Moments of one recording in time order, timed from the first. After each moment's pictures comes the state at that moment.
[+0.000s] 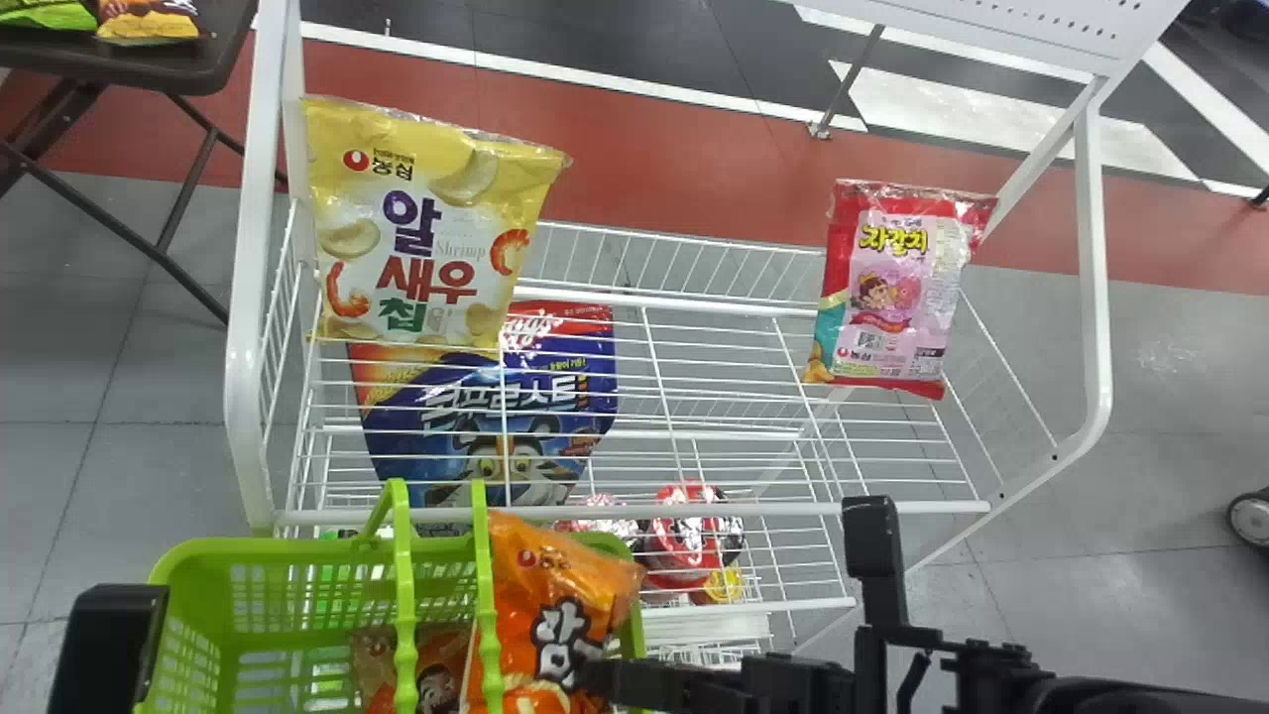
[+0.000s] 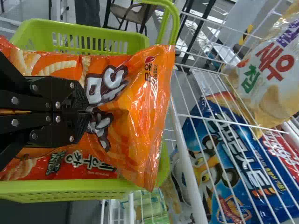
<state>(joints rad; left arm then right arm) 0.56 0.13 -0.11 -2.35 0.43 1.25 -1.01 0.54 -0.08 -0.39 -2.44 -0.55 1.56 0.59</state>
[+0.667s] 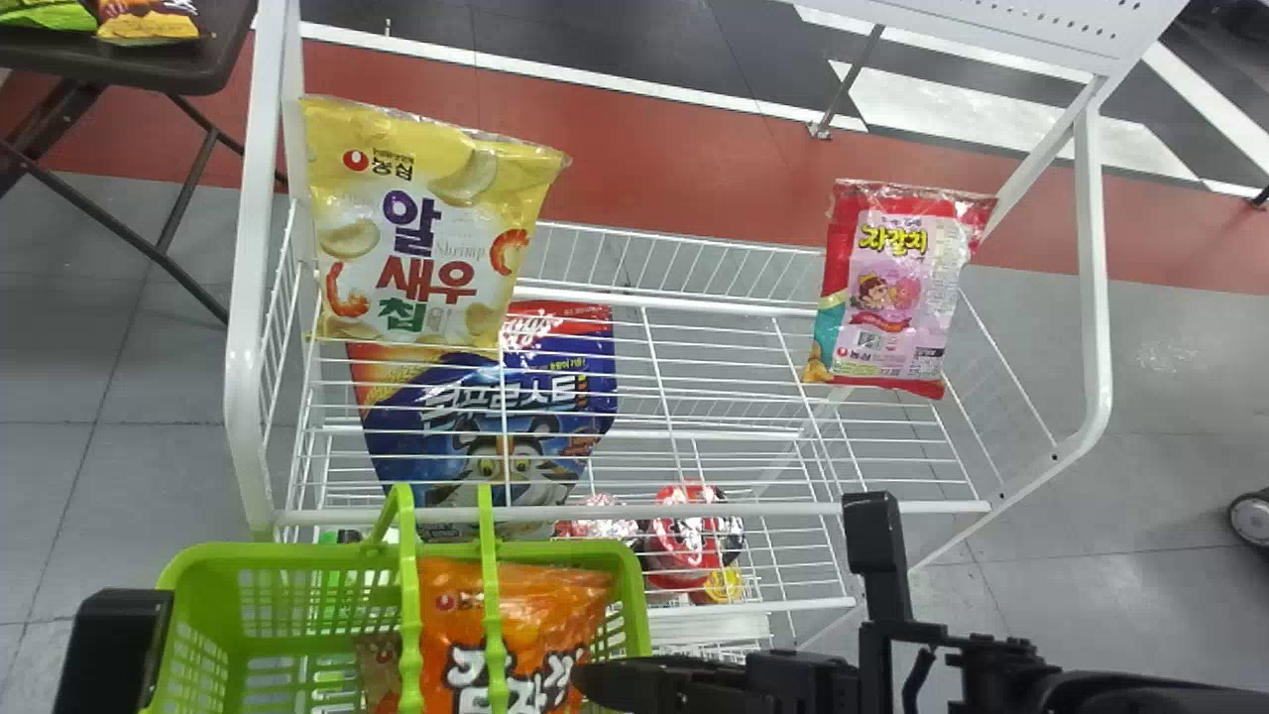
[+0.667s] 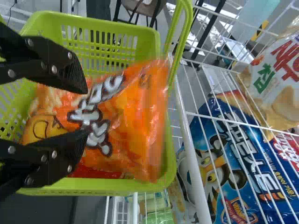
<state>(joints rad) 0.56 0.13 -0.12 -2.35 0.43 1.25 -1.01 0.54 -0.09 -0.40 -2.45 -0.55 1.56 0.60</state>
